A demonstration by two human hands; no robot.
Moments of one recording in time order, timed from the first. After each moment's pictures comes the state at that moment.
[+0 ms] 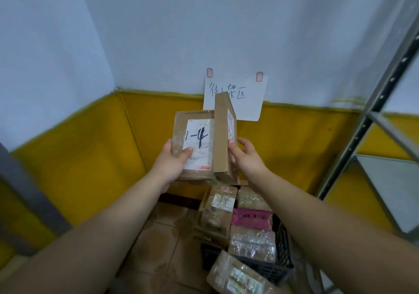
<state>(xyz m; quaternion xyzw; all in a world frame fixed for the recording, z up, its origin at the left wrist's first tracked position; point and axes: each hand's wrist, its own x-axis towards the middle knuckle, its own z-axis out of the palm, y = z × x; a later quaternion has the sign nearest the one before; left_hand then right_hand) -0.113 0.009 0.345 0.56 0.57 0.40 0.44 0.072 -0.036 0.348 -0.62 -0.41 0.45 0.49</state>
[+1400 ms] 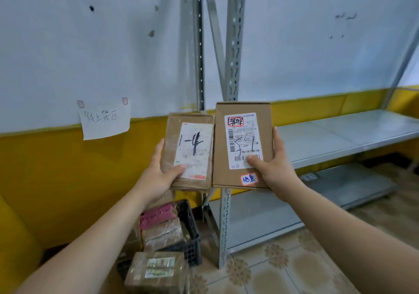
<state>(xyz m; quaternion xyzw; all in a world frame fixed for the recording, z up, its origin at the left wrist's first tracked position) 0.029 -0.304 0.407 0.77 0.30 0.28 0.49 0.234 -0.487 0.406 -0.69 -0.29 0.17 0.64</state>
